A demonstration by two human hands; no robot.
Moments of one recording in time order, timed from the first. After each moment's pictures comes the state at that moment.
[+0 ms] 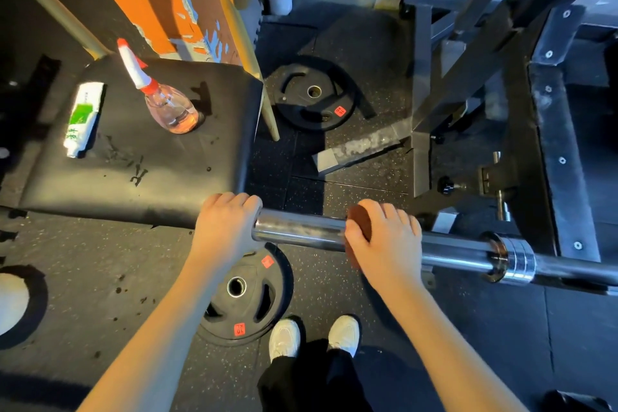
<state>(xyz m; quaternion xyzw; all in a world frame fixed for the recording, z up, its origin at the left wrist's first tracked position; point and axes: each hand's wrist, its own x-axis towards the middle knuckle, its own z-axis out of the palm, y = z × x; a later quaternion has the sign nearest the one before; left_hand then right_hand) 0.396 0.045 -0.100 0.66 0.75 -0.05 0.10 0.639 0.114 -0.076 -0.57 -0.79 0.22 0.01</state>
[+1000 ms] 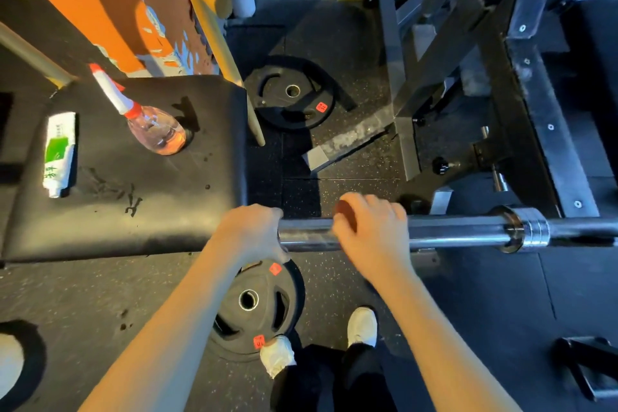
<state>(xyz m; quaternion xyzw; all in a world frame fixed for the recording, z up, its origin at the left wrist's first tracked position) 0.383 0.087 -0.084 0.67 0.65 -0.20 0.30 0.590 0.101 -0.078 -0.60 -0.77 0.21 0.02</state>
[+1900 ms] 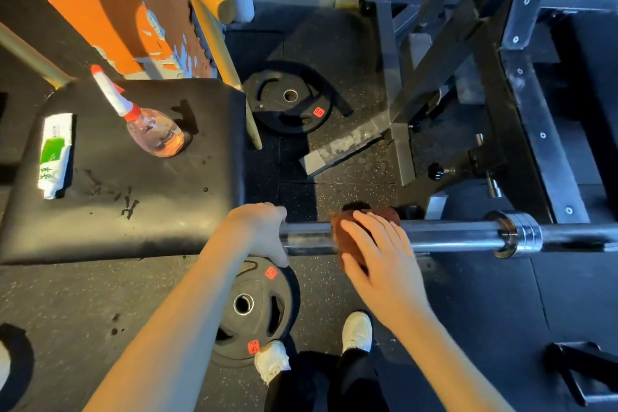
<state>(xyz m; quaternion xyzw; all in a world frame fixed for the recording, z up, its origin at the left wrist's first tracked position) 0.384 0.101 -0.077 0.66 0.62 -0.21 0.37 0.617 0.063 -0.083 -0.53 -0.83 0.18 0.07</state>
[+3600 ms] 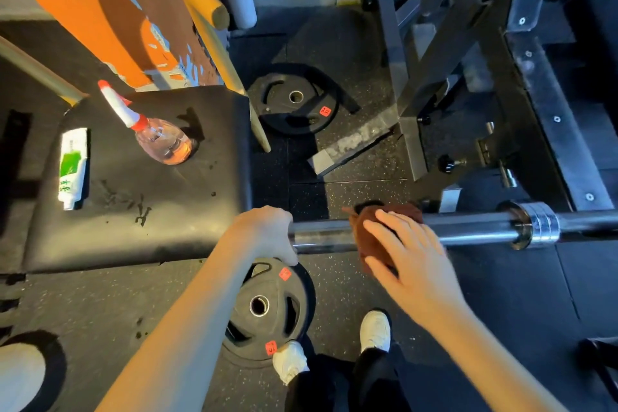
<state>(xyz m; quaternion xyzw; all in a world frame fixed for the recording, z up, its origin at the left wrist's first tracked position) 0.394 0.103 -0.081 0.62 0.65 -0.25 0.37 0.647 0.071 -0.078 -0.52 -0.84 0.15 0.06</state>
